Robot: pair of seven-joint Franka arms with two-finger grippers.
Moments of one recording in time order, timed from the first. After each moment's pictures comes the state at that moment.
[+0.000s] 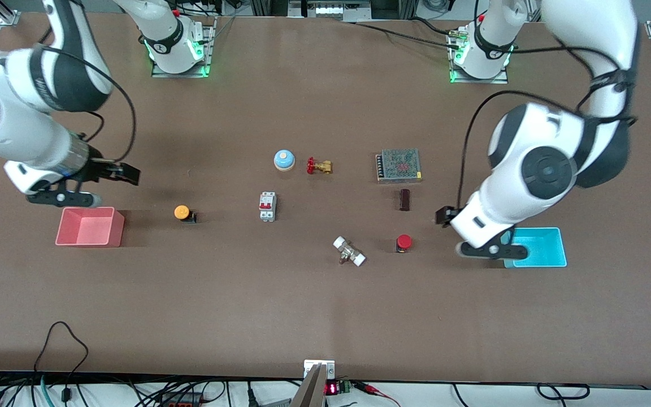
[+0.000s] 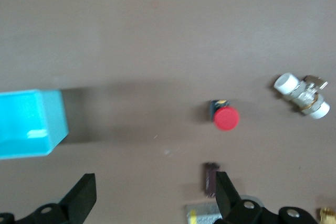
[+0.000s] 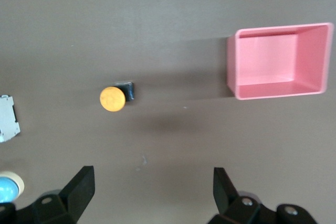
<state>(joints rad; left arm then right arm) -0.28 0.56 -0.07 -1.35 0.03 1.87 -0.27 -0.01 0.16 0.13 -1.92 -0.04 1.97 0.22</state>
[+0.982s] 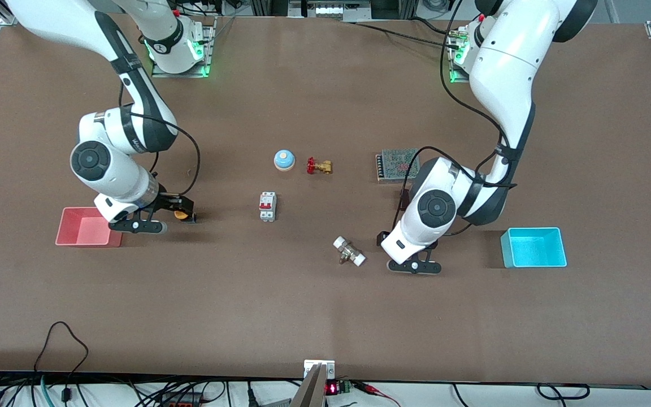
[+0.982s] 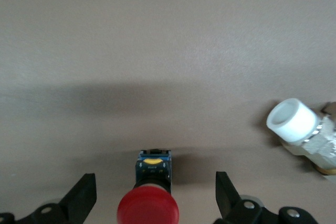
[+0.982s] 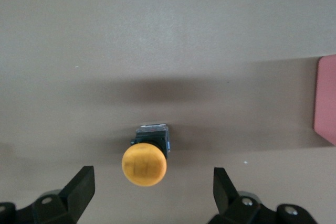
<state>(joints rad) -0.38 0.83 -0.06 -1.42 0.03 2.26 -0.41 0.06 0.39 0.14 -1.98 -0.11 2.33 0.31</state>
